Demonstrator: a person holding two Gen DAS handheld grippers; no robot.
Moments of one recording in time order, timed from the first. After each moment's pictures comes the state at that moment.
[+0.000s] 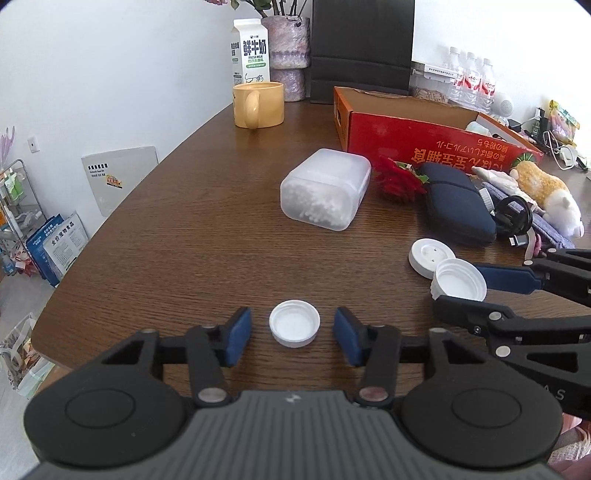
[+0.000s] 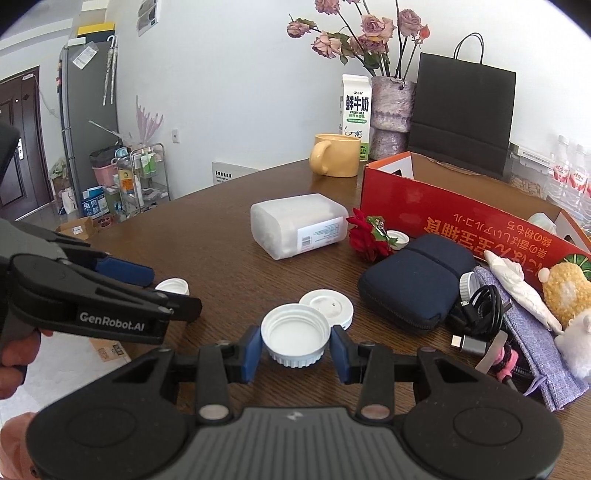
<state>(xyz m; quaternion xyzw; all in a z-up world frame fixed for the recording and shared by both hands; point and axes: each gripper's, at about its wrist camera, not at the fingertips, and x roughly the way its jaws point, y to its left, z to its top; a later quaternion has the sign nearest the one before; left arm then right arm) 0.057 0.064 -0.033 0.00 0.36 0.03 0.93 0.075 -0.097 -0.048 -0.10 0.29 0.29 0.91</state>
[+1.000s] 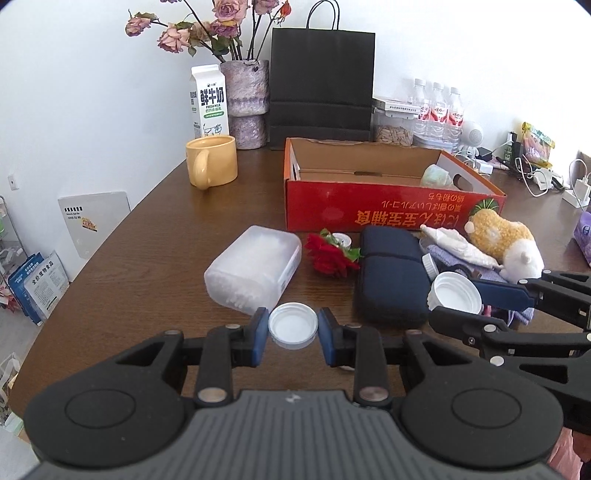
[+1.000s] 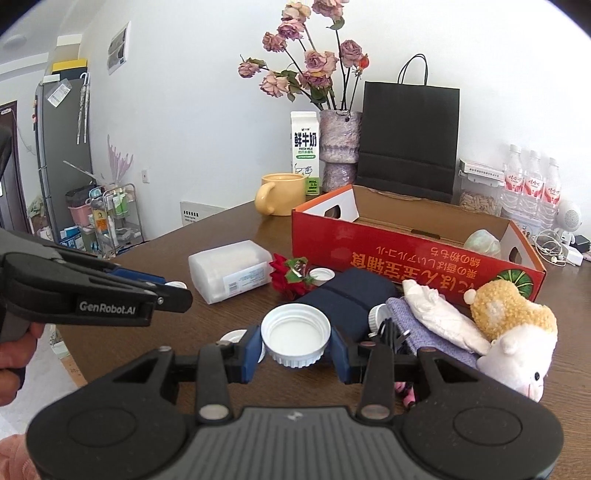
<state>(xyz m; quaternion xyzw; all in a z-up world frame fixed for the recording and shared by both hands) 0.094 0.008 0.009 0.00 0.31 -0.01 0.95 0.091 -0.159 -0.015 -0.06 0.24 0.25 0.94</state>
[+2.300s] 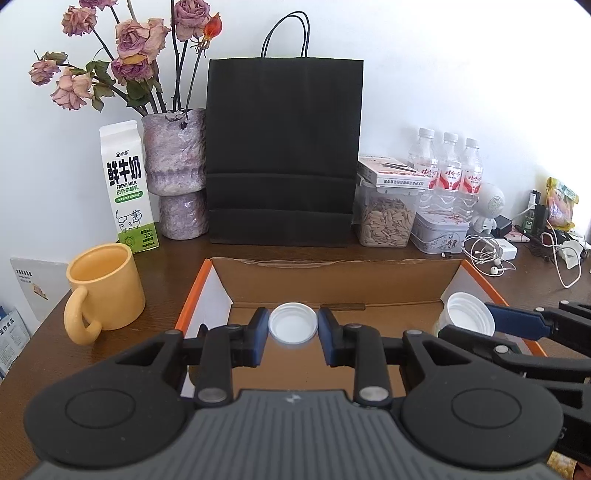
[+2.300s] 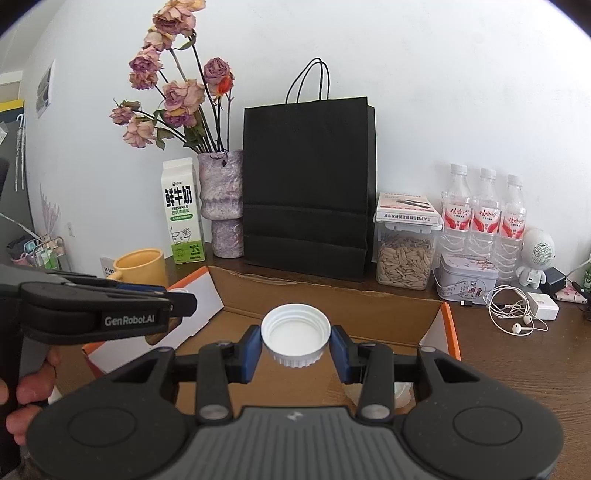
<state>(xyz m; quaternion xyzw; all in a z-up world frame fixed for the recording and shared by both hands) 0.347 -0.071 0.039 0.00 0.26 -0.02 0.97 0.326 -0.235 0.022 -0.02 0.22 0.17 0.96</state>
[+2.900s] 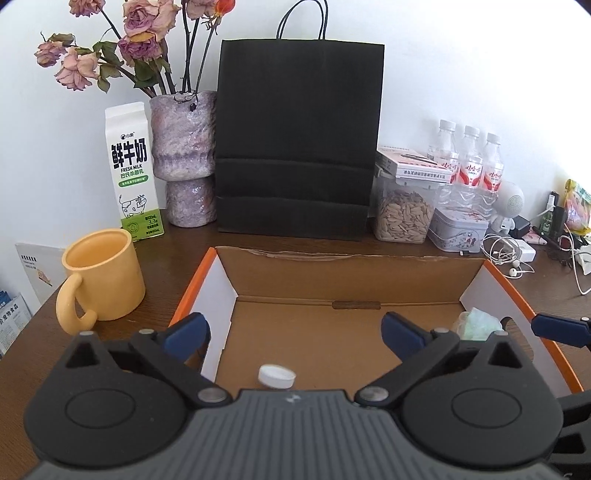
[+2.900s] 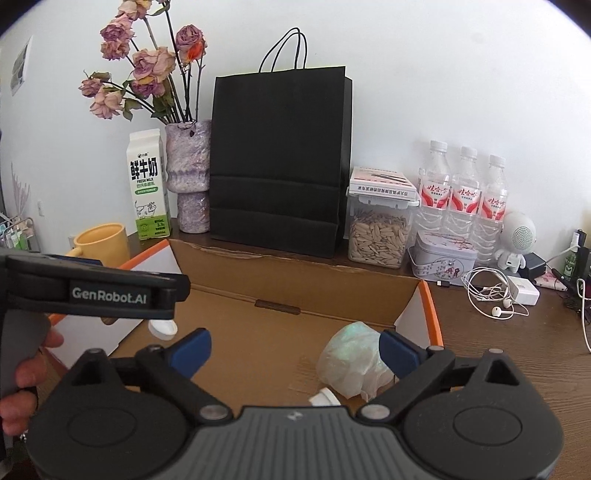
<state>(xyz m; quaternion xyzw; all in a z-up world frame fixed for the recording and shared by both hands) 0.364 -0.067 0.024 -0.02 0.27 0.00 0.96 0.342 -0.233 0.003 -0.04 0.24 0.12 0.96</state>
